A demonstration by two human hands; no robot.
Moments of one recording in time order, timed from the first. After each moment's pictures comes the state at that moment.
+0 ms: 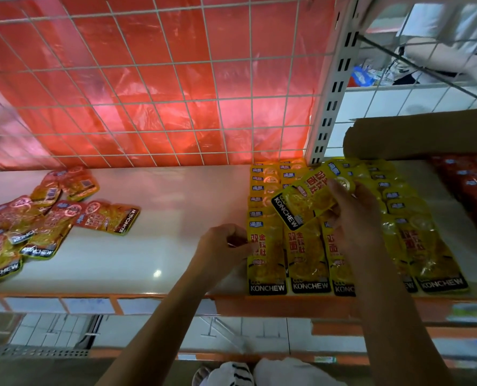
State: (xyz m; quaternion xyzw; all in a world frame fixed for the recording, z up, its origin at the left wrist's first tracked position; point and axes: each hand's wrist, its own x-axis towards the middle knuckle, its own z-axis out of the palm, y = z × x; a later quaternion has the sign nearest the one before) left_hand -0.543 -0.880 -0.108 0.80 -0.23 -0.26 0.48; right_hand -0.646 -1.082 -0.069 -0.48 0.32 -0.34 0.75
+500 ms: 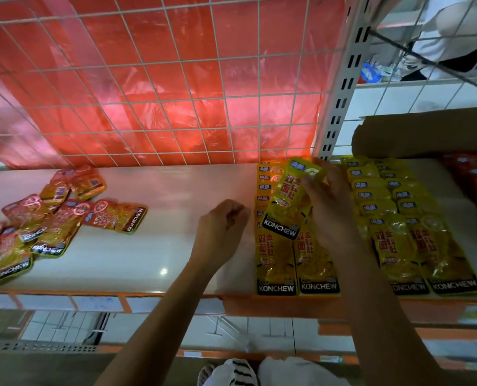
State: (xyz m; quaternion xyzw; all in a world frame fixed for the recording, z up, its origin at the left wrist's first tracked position) left_hand -0.528 -0.887 -0.088 0.85 -0.29 -0.09 0.44; right_hand -0.612 -1.054 -0.068 -0.61 0.29 -0.32 0.67
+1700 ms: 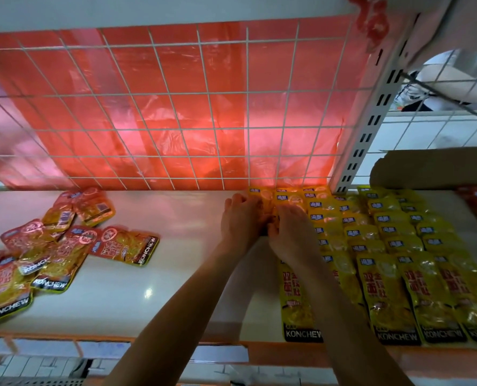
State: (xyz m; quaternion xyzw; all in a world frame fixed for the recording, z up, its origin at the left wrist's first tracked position) left_hand -0.440 -0.947 -0.113 0.91 -0.32 -0.01 0.25; right_hand -0.539 -1.016 -0.086 -0.93 0.27 -0.11 0.22
